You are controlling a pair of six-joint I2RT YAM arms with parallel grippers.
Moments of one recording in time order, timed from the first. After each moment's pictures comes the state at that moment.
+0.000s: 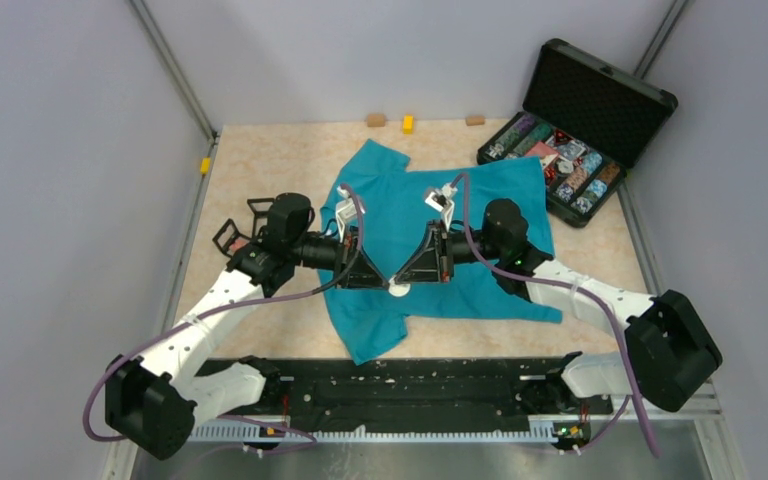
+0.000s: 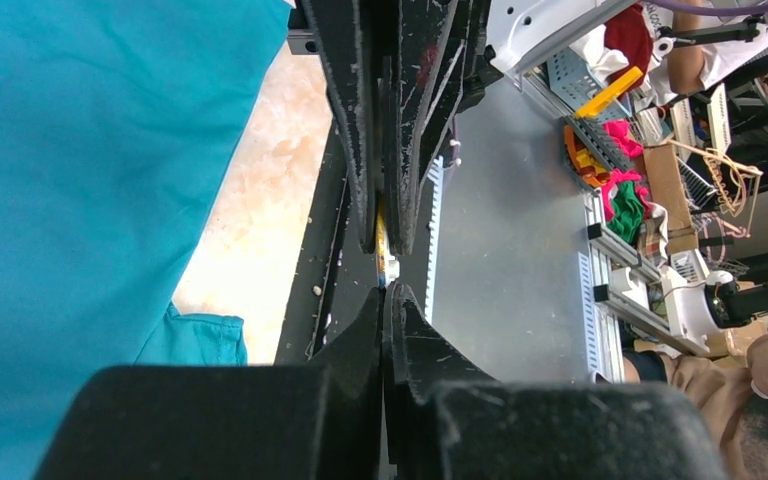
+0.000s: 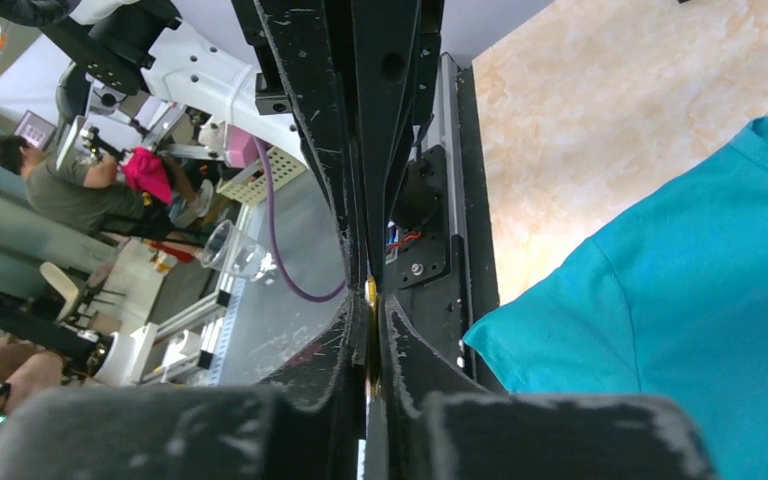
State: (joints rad) left arm -0.47 1.08 0.85 -0.26 1.10 -0.26; right arm 0.66 1.30 0.72 0.54 -1.02 0.68
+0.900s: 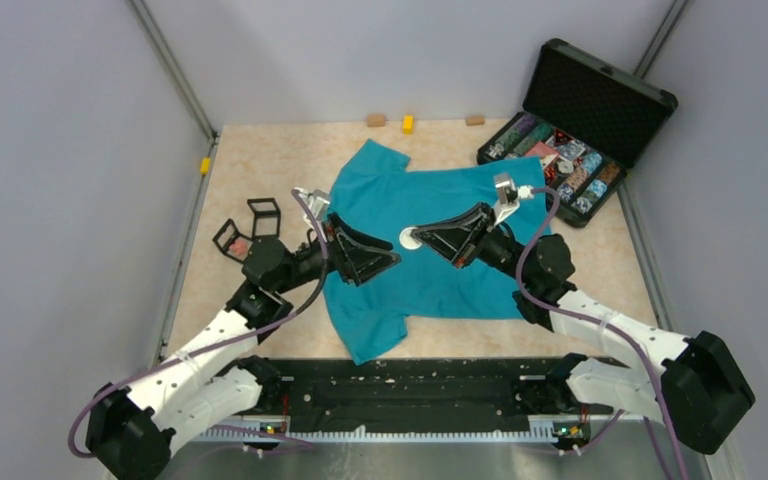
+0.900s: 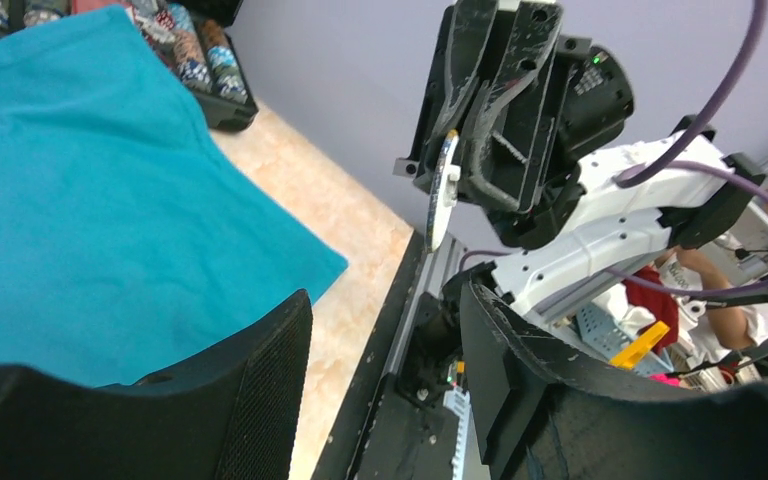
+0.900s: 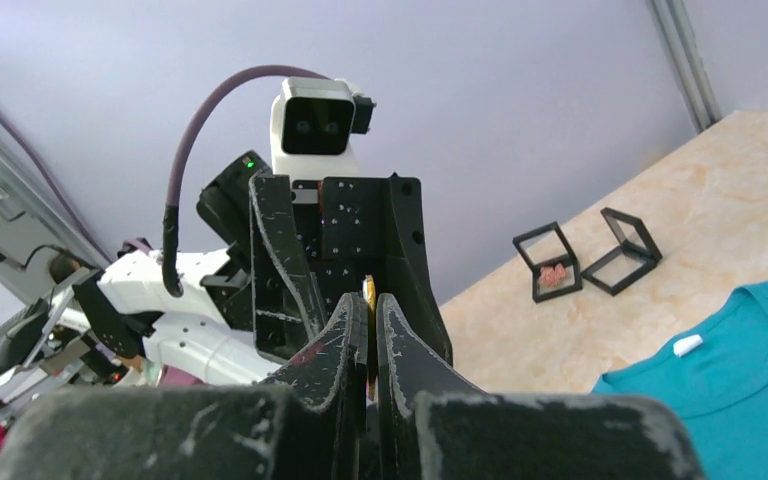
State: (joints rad) left arm -0.59 0.85 0.56 0.46 0.59 -0.73; right arm 0.69 1.06 0.53 0.97 -0.46 0.82
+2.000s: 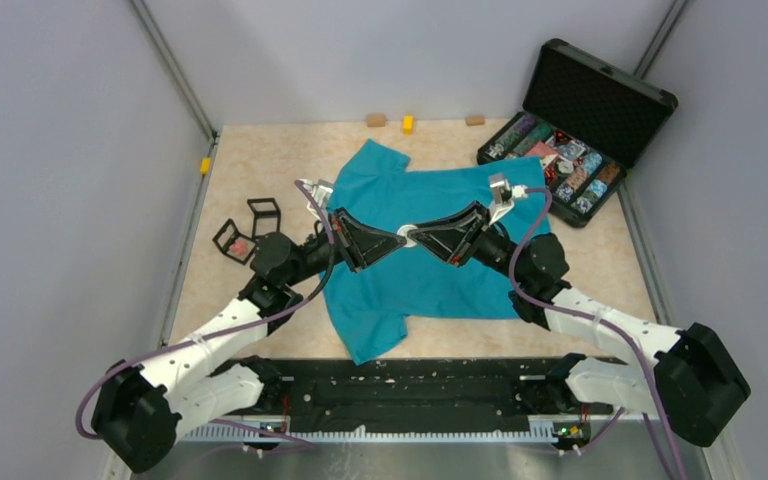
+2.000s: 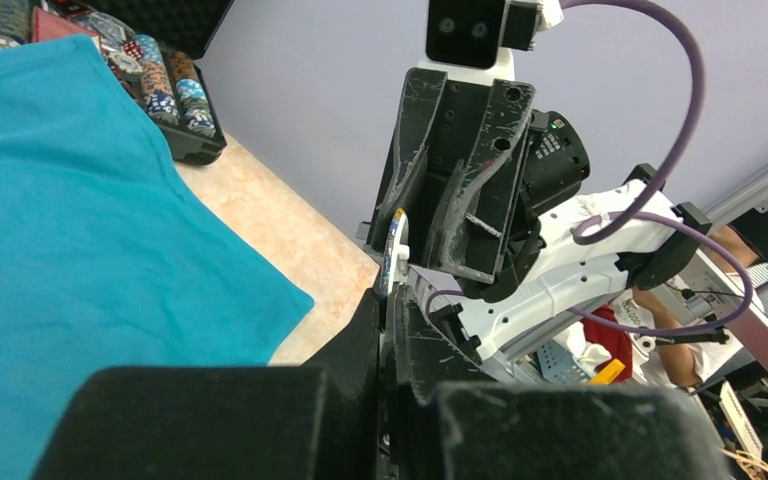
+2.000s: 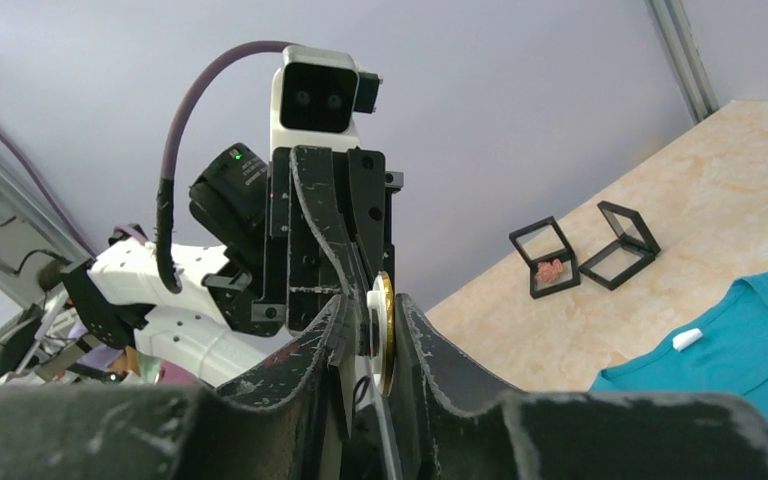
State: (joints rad) left arm -0.62 0.97 0.58 0.69 0.55 -0.88; right arm 0.70 1.10 0.53 1.02 -0.43 0.83
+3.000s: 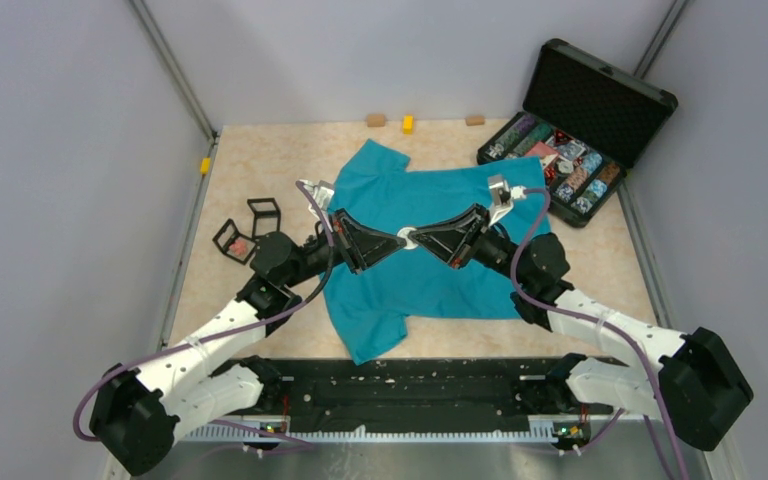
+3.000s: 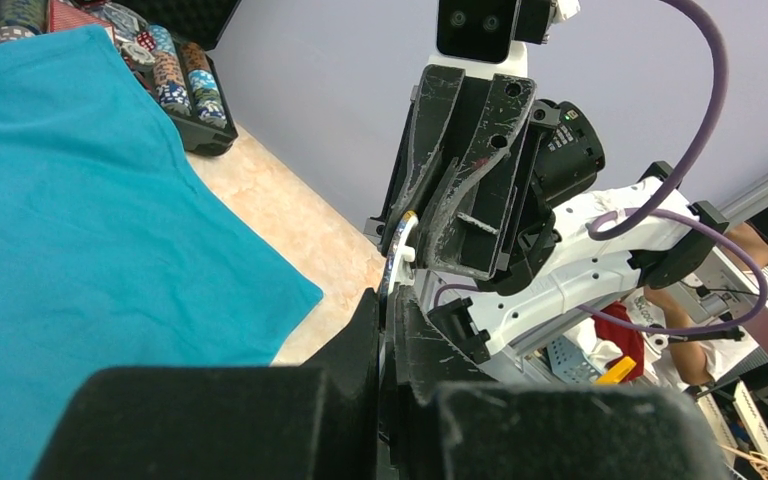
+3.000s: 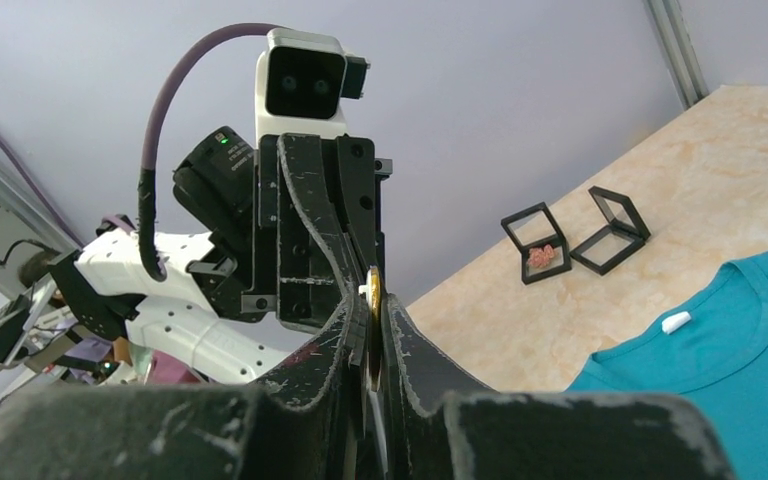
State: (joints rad) left arm -0.63 0.95 0.59 0.61 0.52 -0.84; right arm 0.70 1.07 0.53 0.96 -0.44 0.80
